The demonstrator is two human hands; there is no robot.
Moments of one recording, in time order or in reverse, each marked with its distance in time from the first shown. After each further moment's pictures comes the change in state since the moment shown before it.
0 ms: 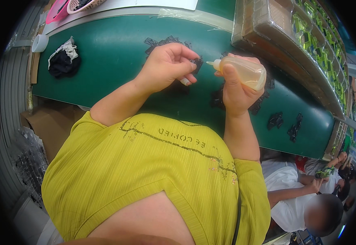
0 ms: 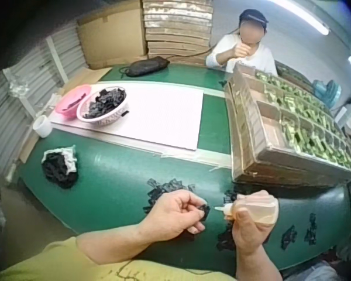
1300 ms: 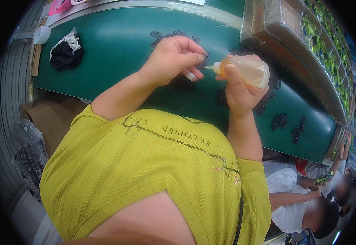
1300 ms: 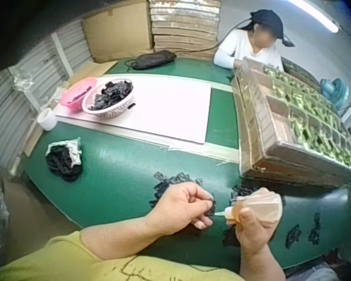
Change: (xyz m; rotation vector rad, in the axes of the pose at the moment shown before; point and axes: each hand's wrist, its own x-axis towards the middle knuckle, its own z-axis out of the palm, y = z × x) left_hand 0.003 0.002 0.003 -0.069 0.048 -0.046; right_hand -0.005 -0.005 0.000 0.079 -0.075 0.133
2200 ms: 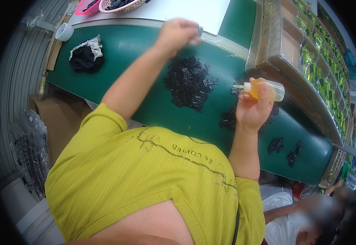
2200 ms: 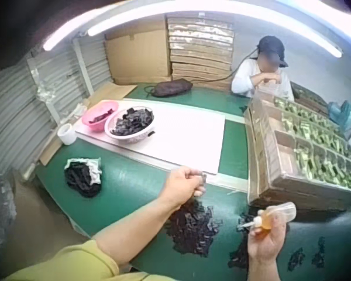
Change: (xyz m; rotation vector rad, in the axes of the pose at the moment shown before) left_hand 0.073 0.040 -0.054 0.167 0.414 0.280; right_hand 0.015 0.002 -0.024 0.339 0.236 0.158
